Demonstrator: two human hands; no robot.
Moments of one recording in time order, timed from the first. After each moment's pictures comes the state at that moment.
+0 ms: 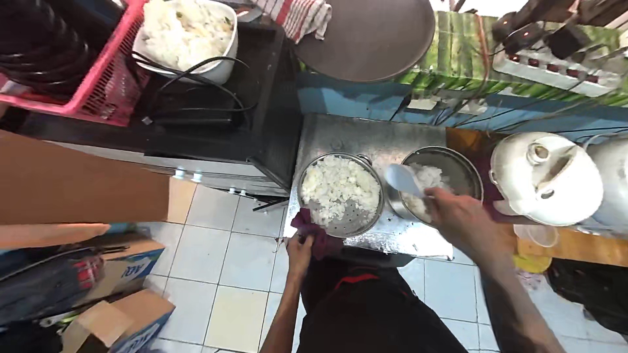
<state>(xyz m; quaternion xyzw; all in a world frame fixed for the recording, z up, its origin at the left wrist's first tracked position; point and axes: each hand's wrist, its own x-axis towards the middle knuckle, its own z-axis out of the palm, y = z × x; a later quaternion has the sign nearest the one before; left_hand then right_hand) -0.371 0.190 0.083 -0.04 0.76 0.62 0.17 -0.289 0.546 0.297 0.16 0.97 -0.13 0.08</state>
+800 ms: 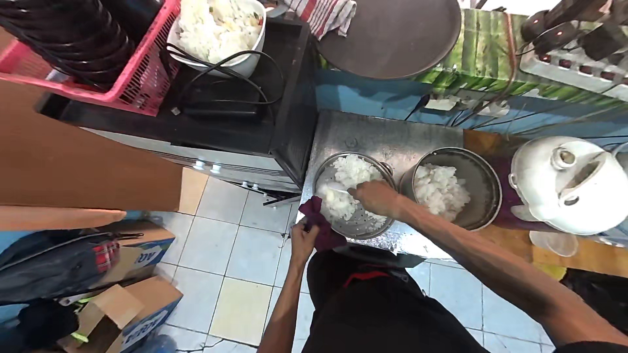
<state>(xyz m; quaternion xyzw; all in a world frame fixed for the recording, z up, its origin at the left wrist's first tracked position) -0.401 0.177 0.086 0.07 0.76 0.64 0.12 -0.428 0.460 0.206 -0.10 0.95 -0.12 0.28</state>
